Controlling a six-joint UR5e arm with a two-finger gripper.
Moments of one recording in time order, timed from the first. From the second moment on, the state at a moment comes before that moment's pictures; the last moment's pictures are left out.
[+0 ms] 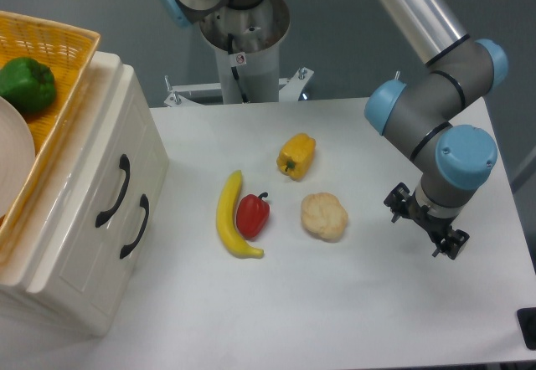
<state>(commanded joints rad) 2.69 -2.19 -1.33 -1.17 1.57 1.46</state>
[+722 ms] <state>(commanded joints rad) 2.66 -2.15 -1.45 -1.06 1.58 1.46</state>
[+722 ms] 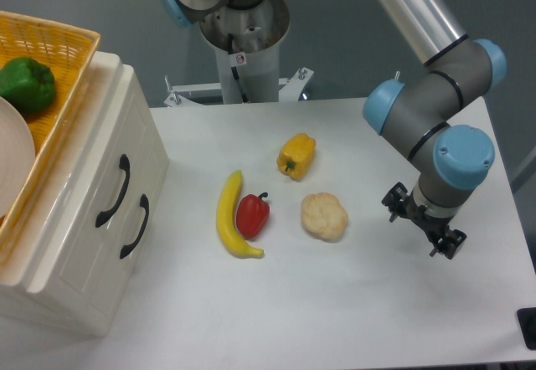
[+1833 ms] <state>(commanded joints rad) 2.45 -1.95 -1.52 -1.21 1.60 0.79</state>
